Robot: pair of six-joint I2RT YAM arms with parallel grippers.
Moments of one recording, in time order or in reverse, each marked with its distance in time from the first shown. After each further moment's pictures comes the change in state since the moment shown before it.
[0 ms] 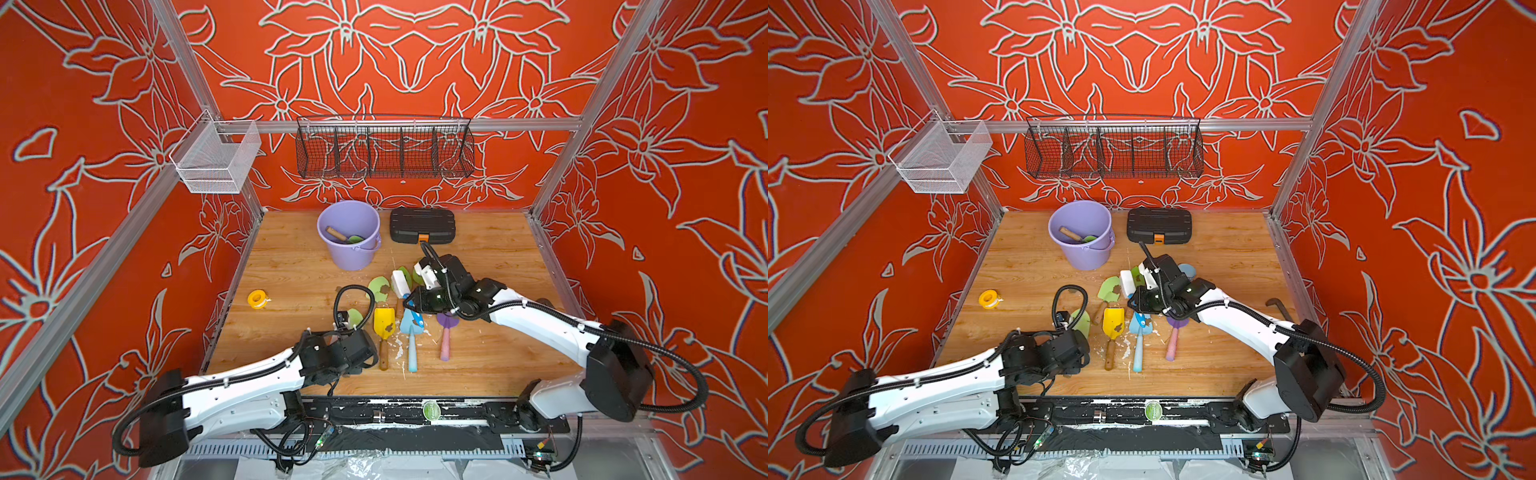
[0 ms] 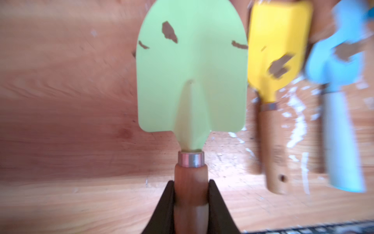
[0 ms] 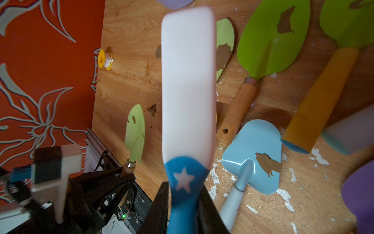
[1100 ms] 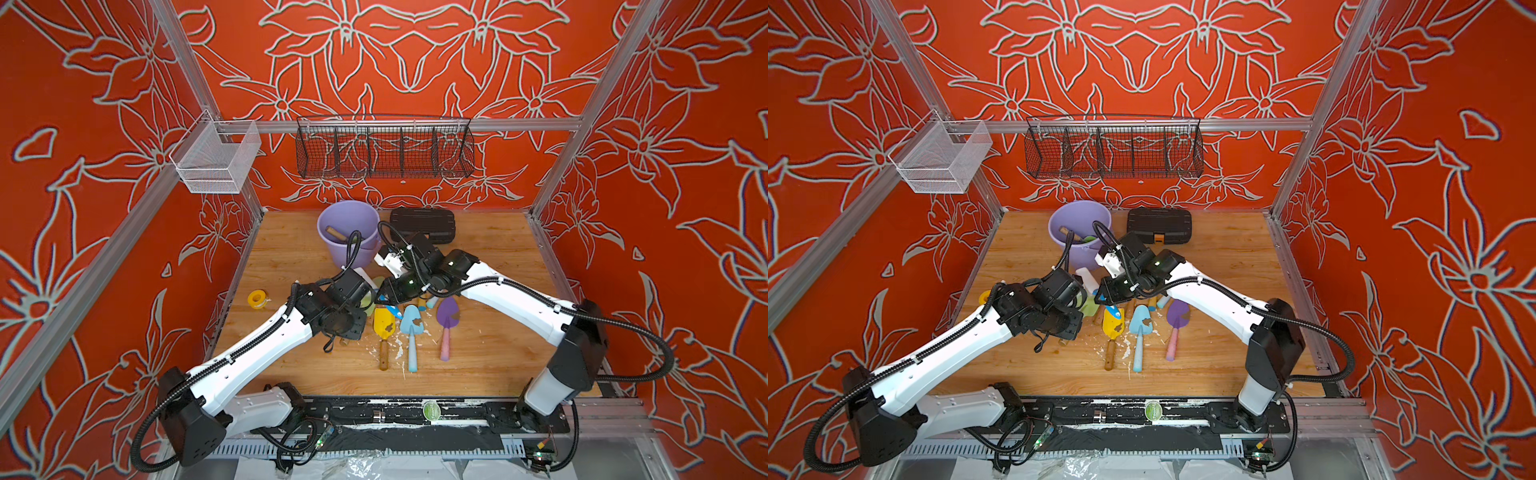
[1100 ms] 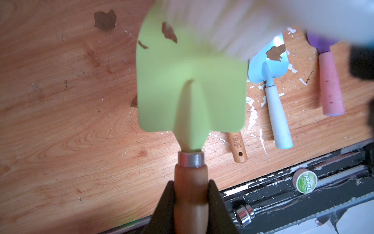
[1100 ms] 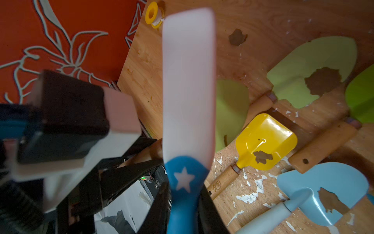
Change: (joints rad) left arm 0.340 0.244 0.406 -0.216 0.305 0.581; right arm 0.118 0.254 0.506 -0.341 -0.143 -0.223
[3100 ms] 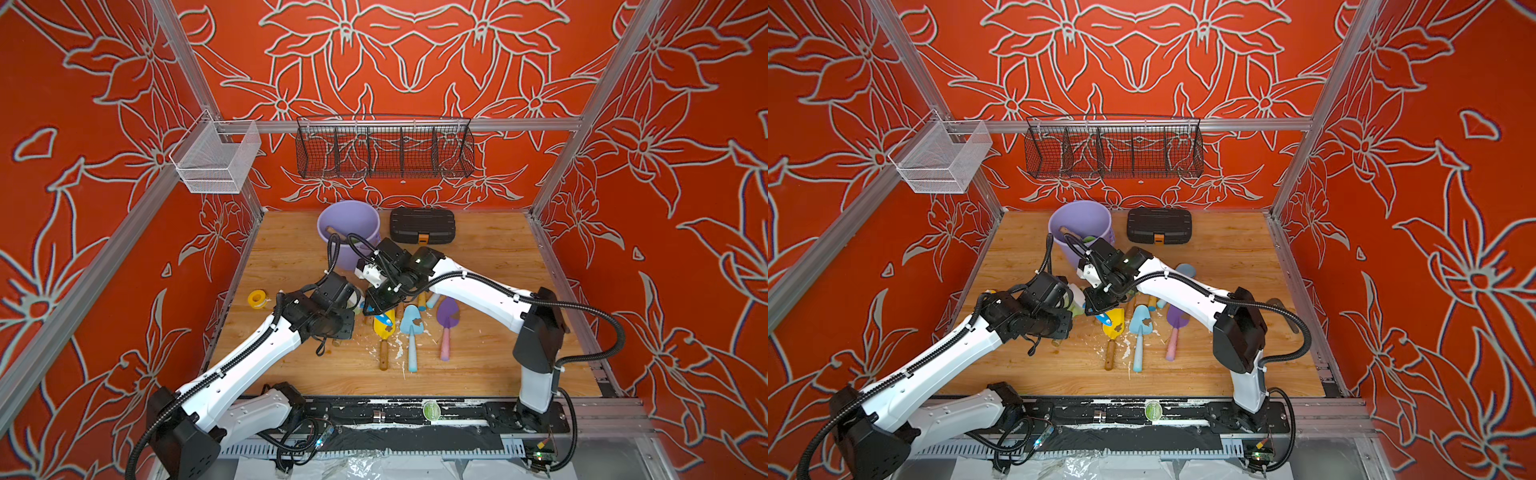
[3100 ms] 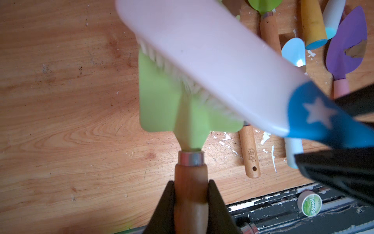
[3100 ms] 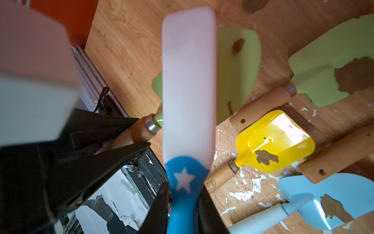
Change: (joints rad) left arm 0.109 -0.096 -0.111 0.073 0.002 -0.035; right arm 0.077 0.235 0.261 -0.243 0.077 -0.121
